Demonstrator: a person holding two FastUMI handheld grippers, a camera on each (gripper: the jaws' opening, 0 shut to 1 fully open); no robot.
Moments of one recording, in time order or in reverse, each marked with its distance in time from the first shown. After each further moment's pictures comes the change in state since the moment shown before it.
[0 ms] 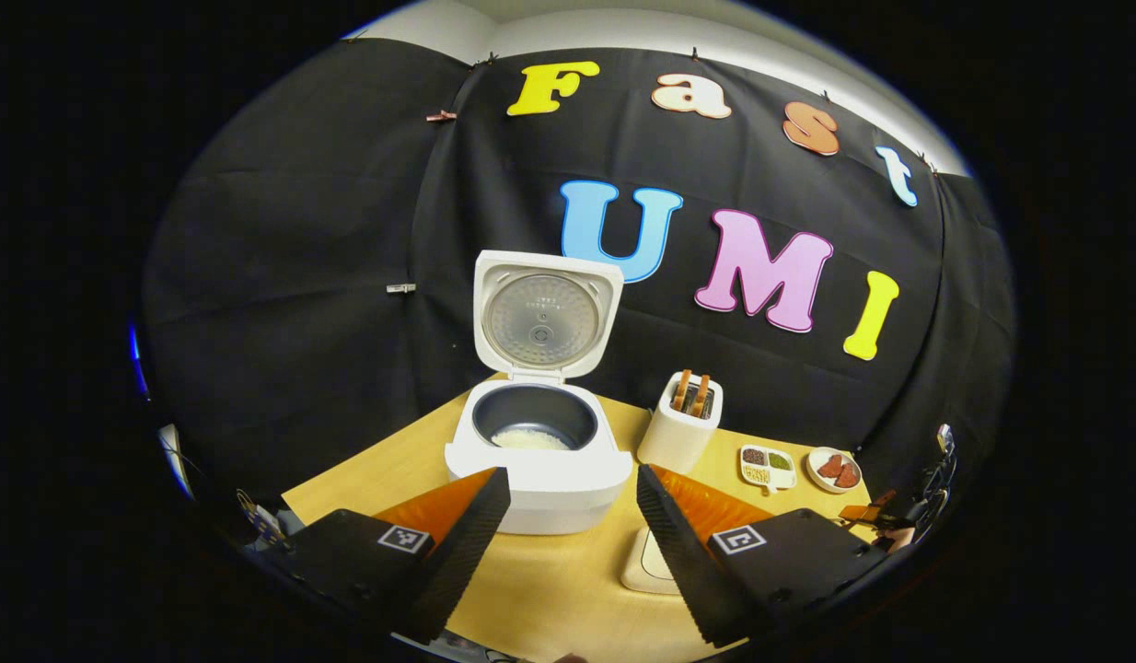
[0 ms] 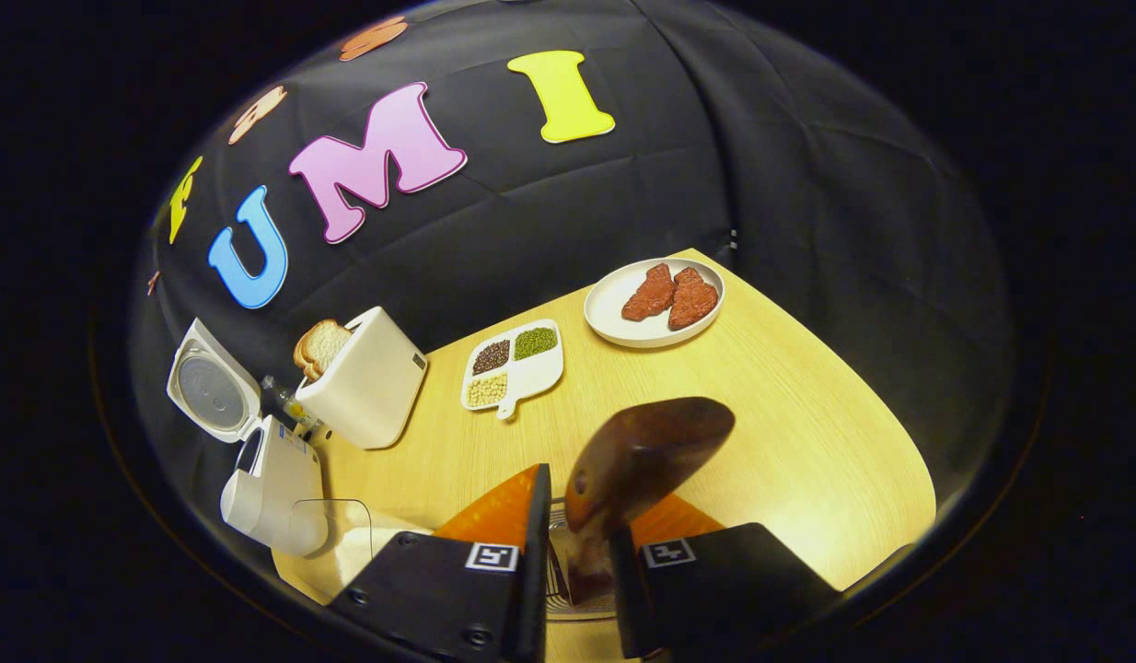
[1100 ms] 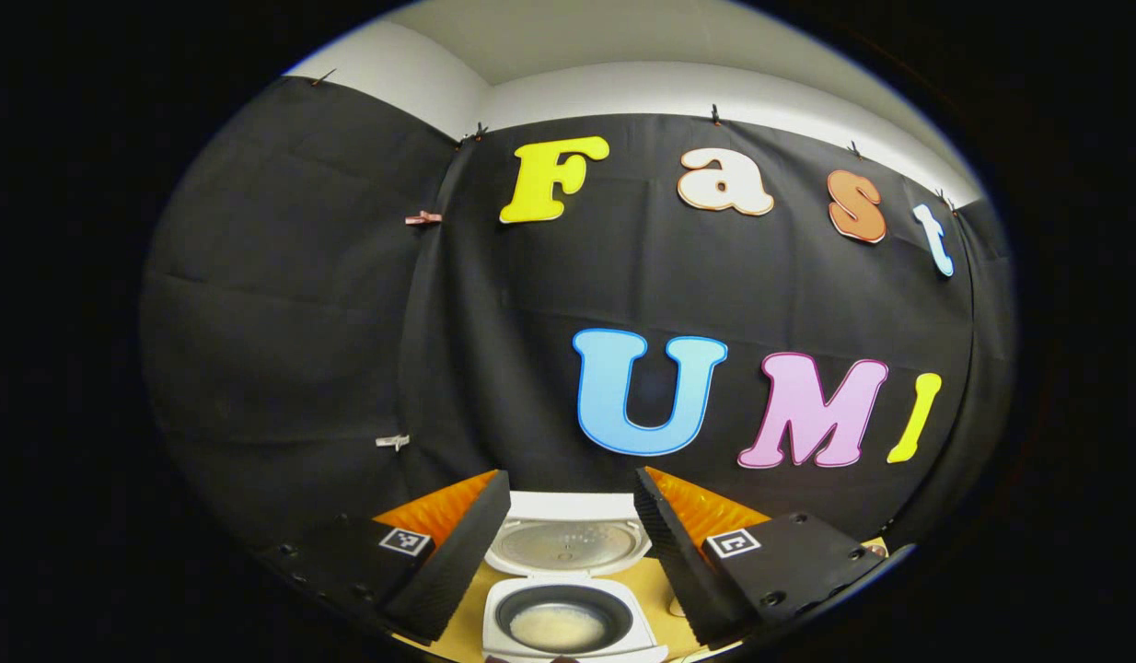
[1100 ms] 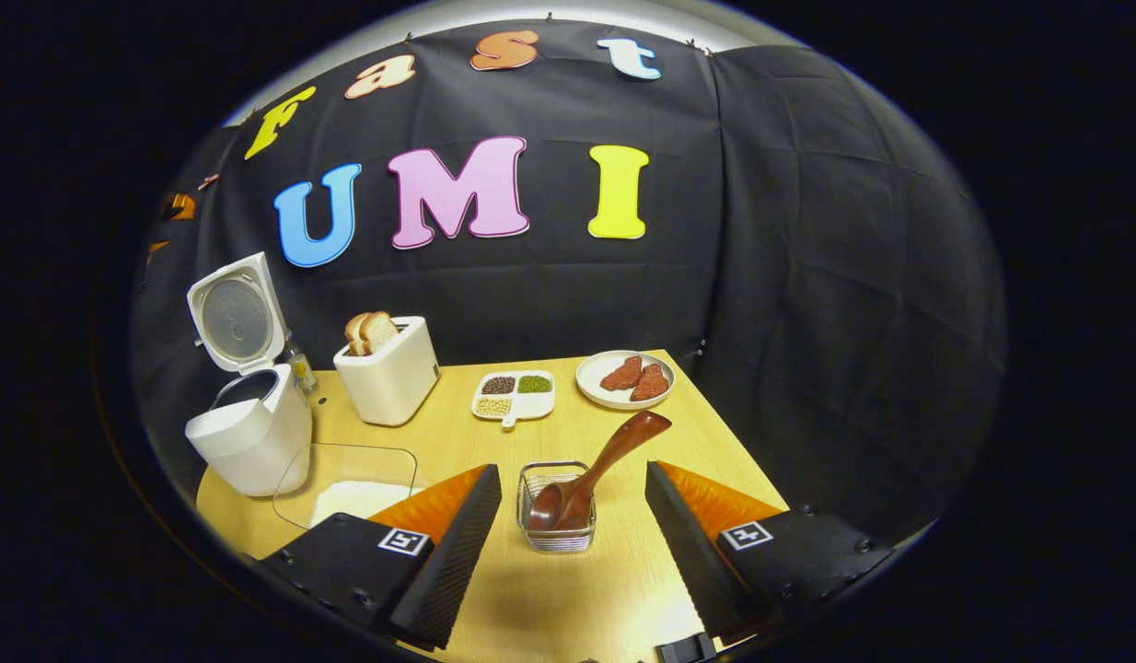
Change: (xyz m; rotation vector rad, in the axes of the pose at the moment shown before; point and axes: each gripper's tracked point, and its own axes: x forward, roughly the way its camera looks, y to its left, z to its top) left arm 0.143 0.023 0.295 0.075 -0.319 0.015; right arm -0.164 0.037 0.015 -0.291 -0.244 -0.081
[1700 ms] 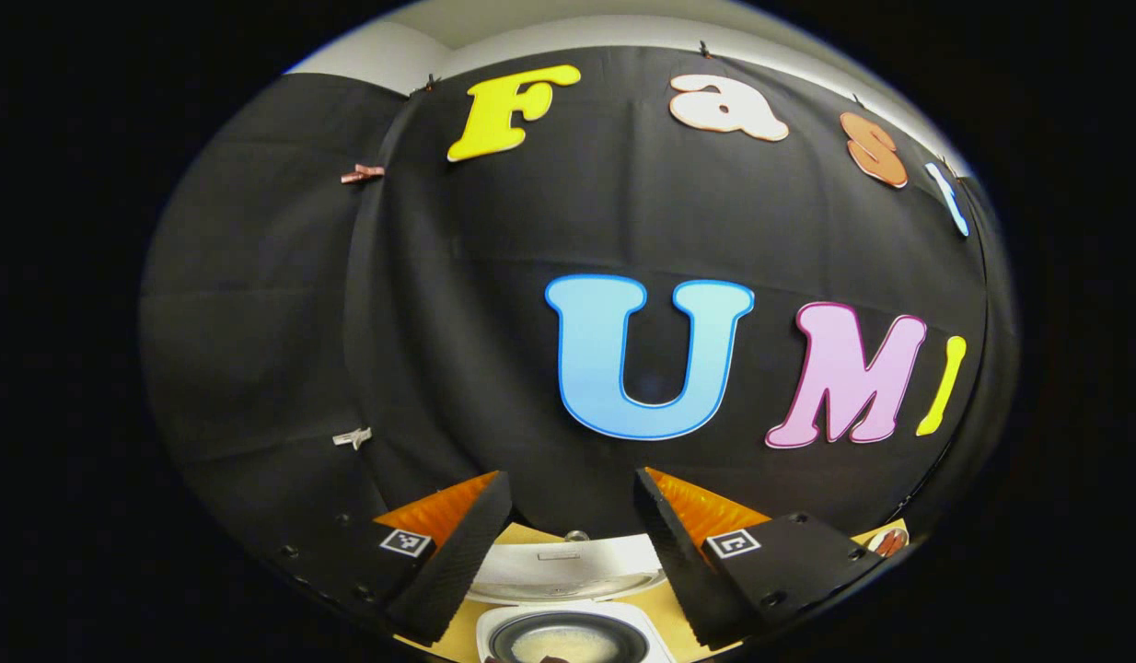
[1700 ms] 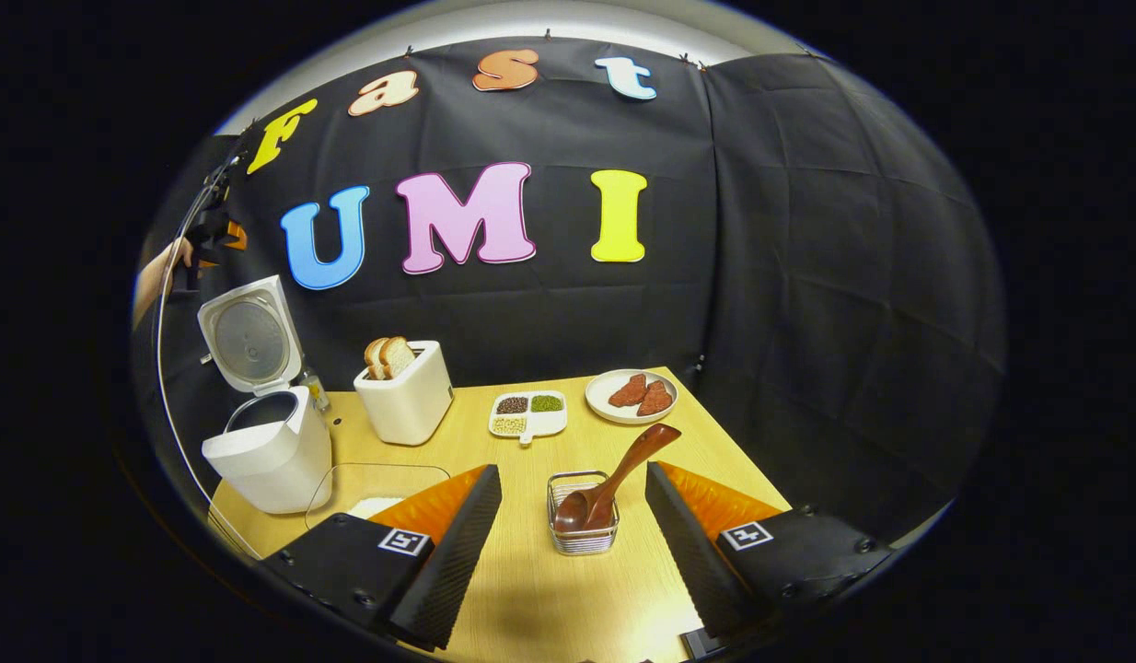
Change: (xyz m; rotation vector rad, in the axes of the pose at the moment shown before) left arm 0.156 -0.008 -0.069 0.038 0.189 -0.033; right arm -0.034 0.022 0.010 0.017 -0.053 -0.016
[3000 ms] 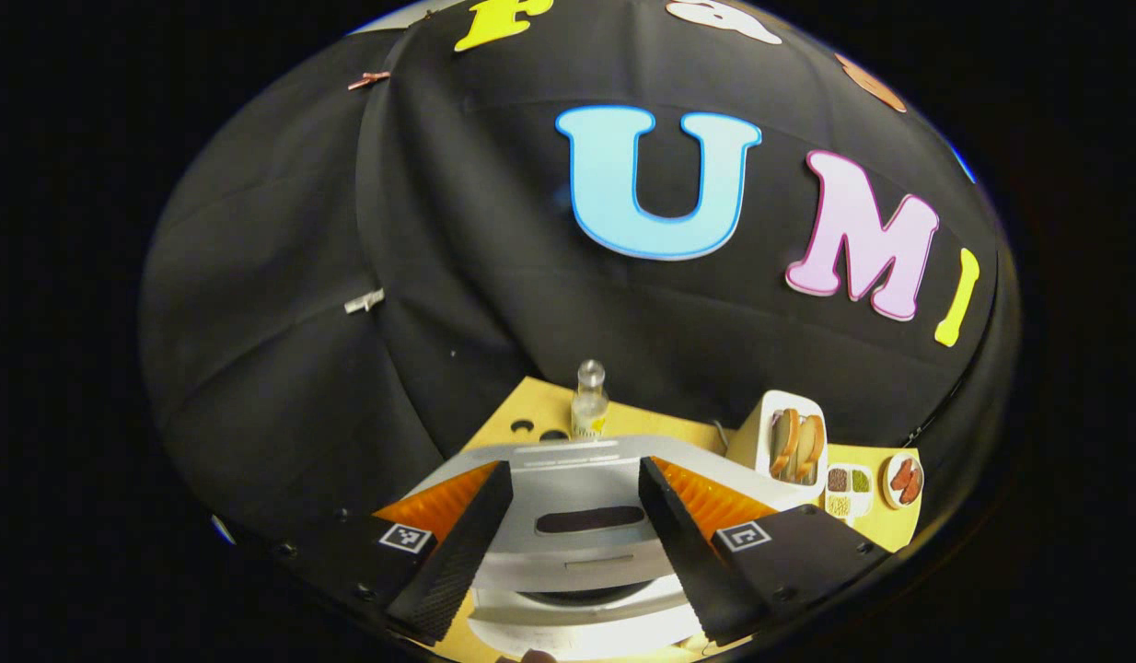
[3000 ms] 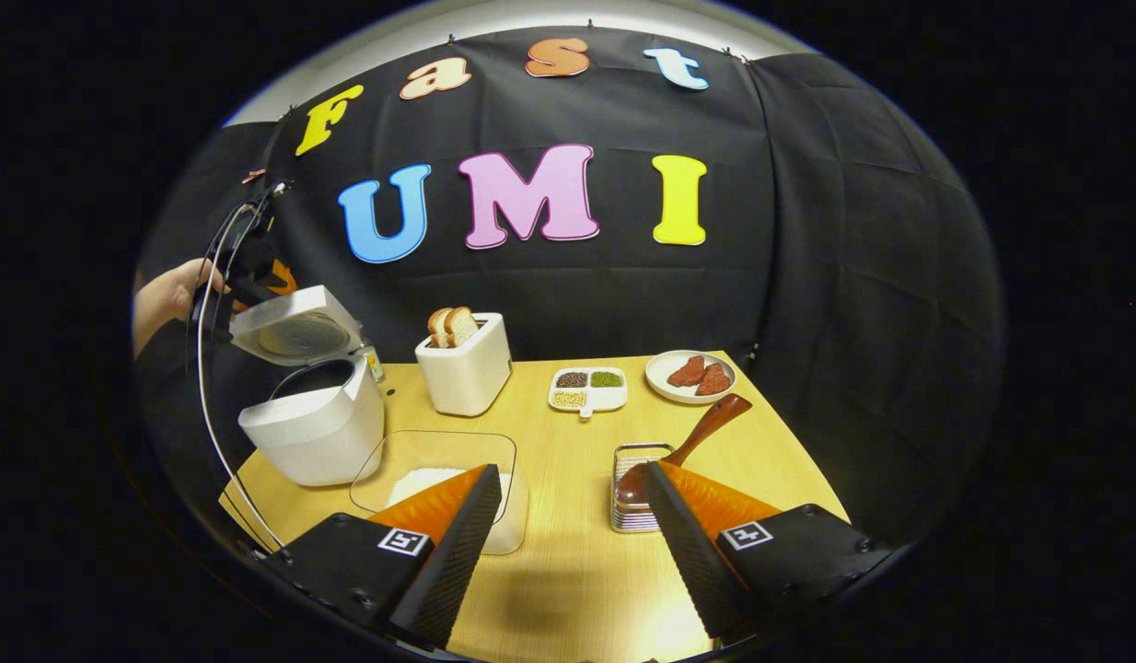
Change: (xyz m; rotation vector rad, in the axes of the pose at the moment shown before) left arm -0.083 -0.001 -0.200 -0.016 0.422 0.044; right arm -0.018 0.060 -0.035 -0.048 0.053 0.184
